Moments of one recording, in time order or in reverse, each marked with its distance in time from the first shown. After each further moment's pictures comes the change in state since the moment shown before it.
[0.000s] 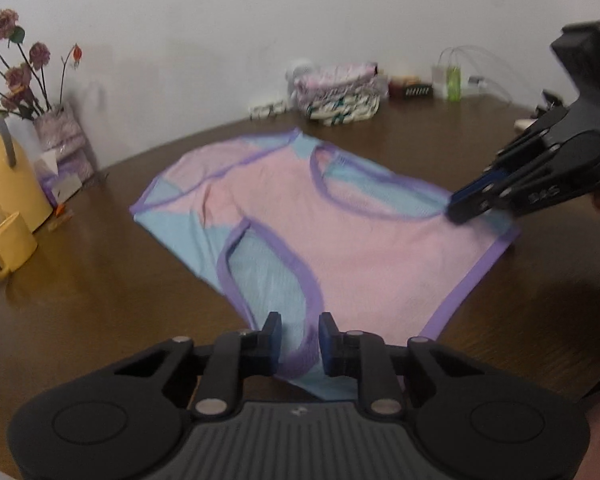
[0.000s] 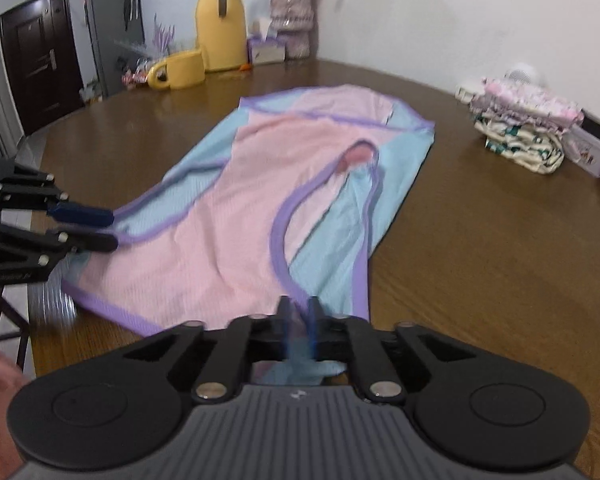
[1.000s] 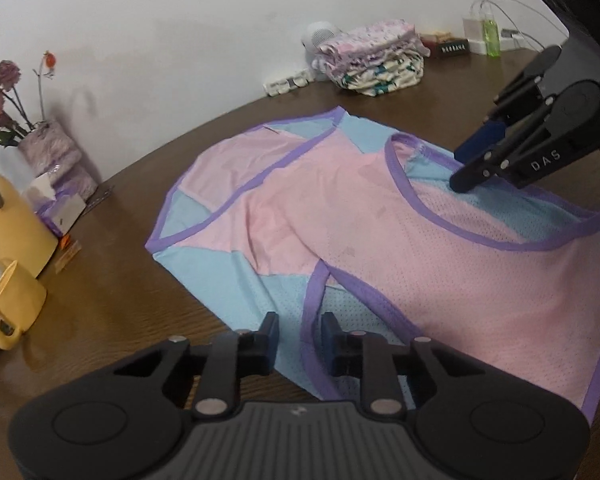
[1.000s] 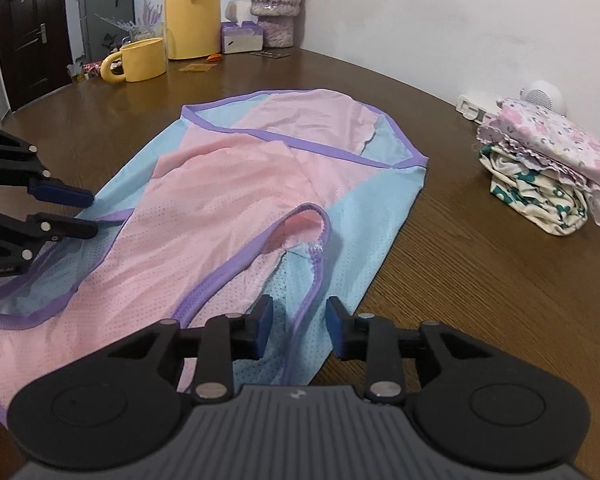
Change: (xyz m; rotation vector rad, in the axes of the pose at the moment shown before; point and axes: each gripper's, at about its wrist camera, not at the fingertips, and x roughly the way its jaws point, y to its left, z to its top) left arm 0.086 0.045 0.067 0.133 0.109 0.074; right arm 0.082 -0.046 0.080 -0.064 0.043 -0.049
